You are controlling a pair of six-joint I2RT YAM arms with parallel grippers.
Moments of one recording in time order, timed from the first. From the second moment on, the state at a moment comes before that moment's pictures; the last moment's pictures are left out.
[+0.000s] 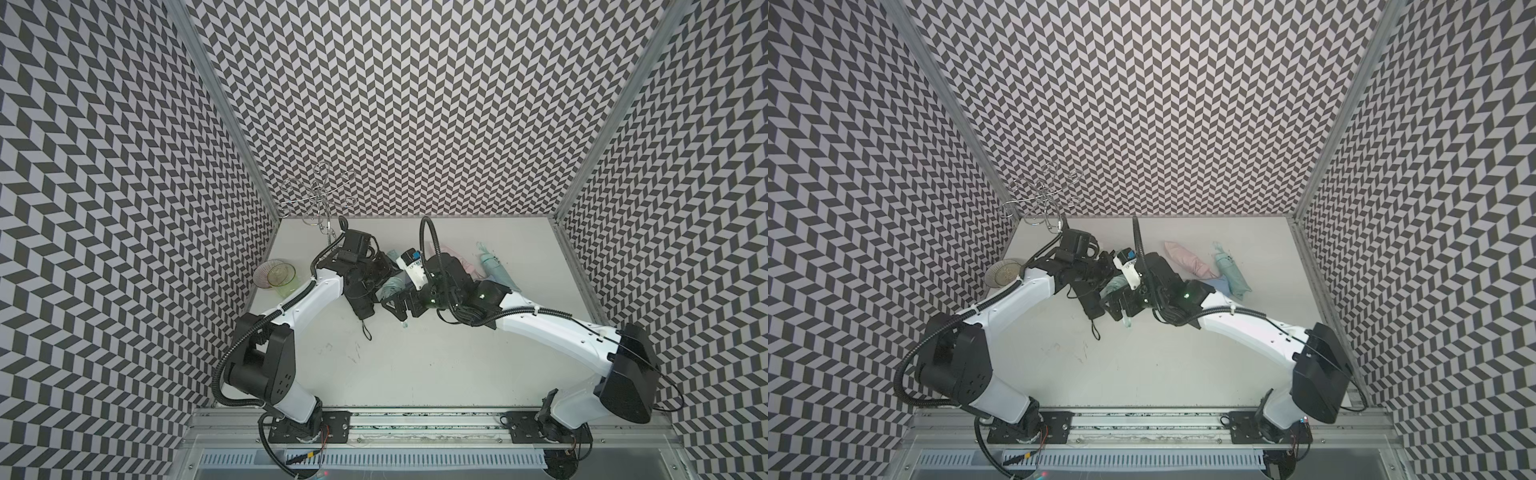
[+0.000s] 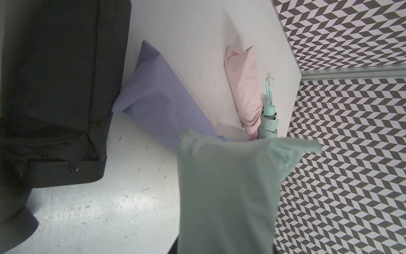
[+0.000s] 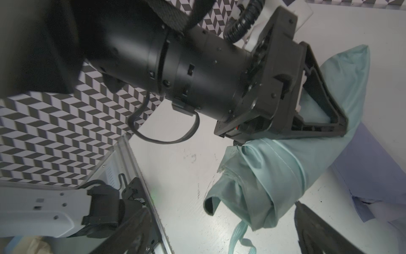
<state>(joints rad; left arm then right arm) -0.37 1.57 1.16 -0.39 0.49 -0.98 0.93 1.54 1.25 -0.31 -0.16 0.34</state>
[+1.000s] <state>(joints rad) -0.39 1.57 1.12 -0.36 0.45 -1.15 1.01 1.67 1.27 -0.35 0.26 0.26</state>
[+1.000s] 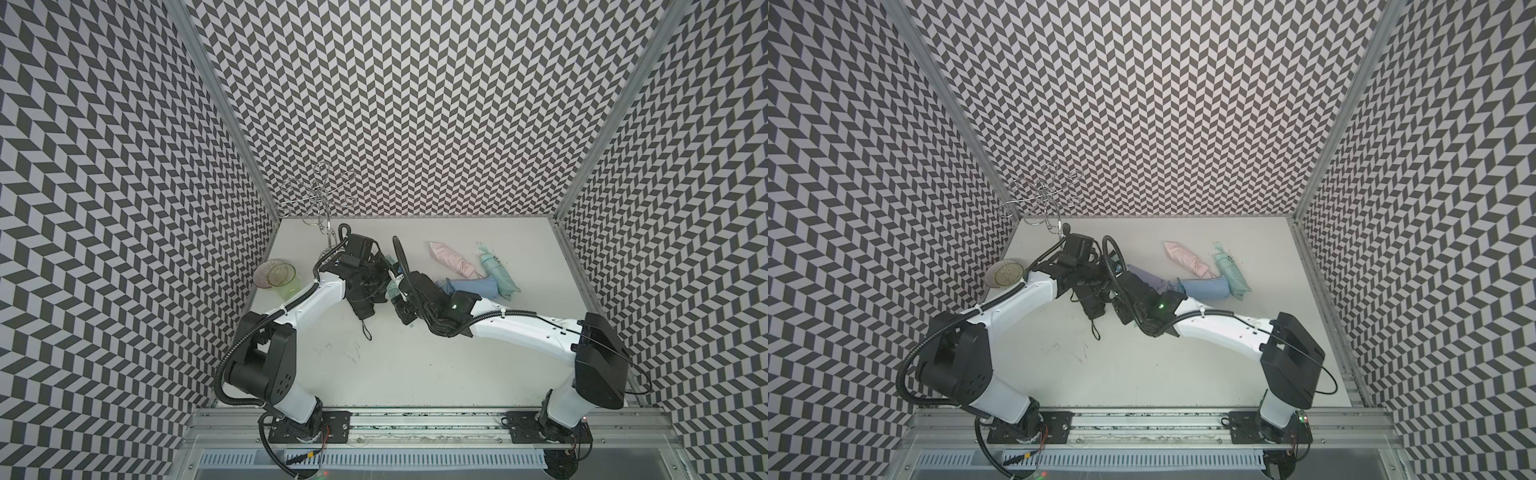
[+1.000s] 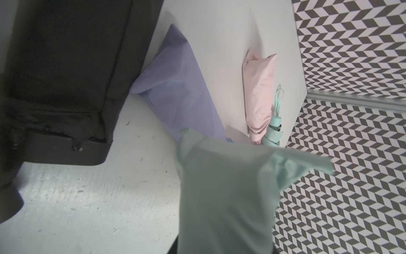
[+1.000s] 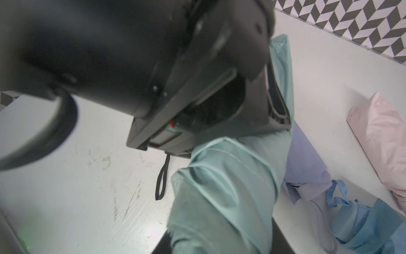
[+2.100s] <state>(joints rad) -0.37 1.39 1.01 -0.27 0.62 -0.83 0.51 1.36 0.92 -0.21 -0.46 0.49</state>
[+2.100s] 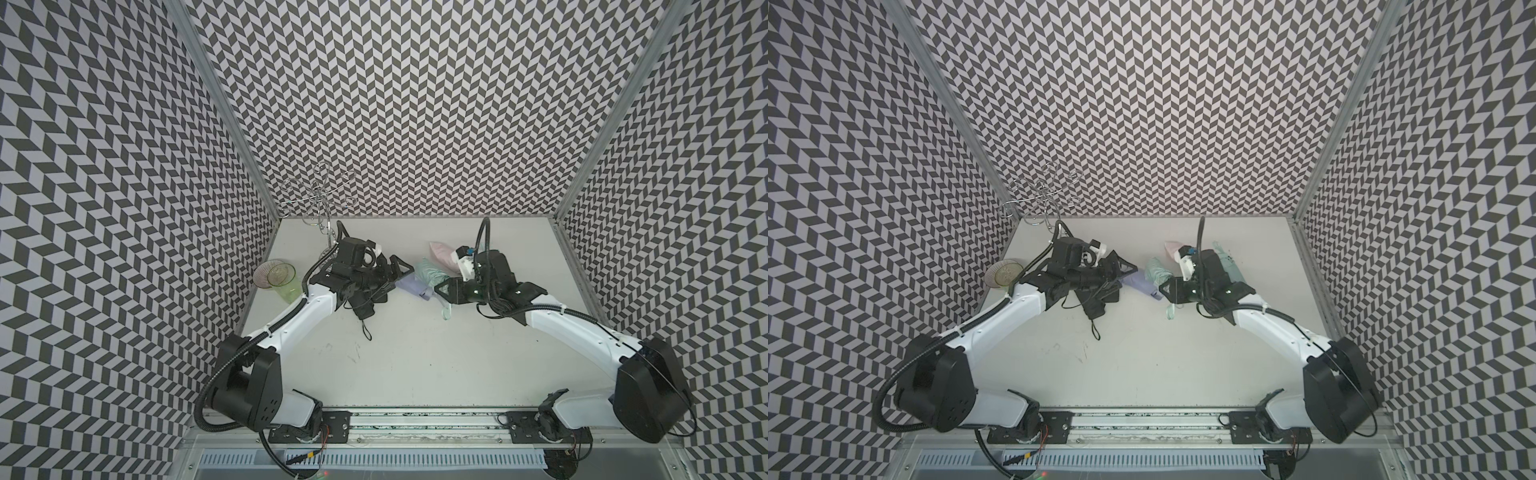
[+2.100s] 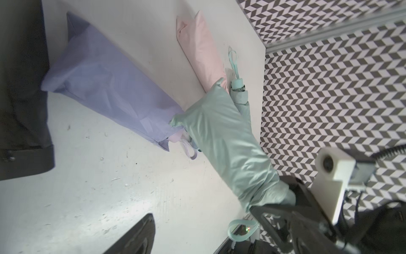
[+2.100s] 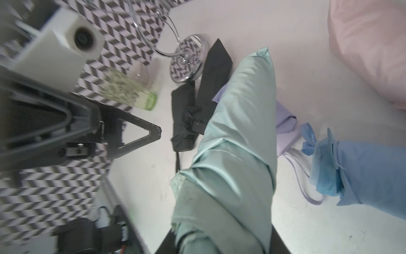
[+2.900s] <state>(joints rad) -0.27 1.19 0.91 -0.06 1.05 -0.64 0.43 1.25 0.86 0.17 -1.16 0.84</state>
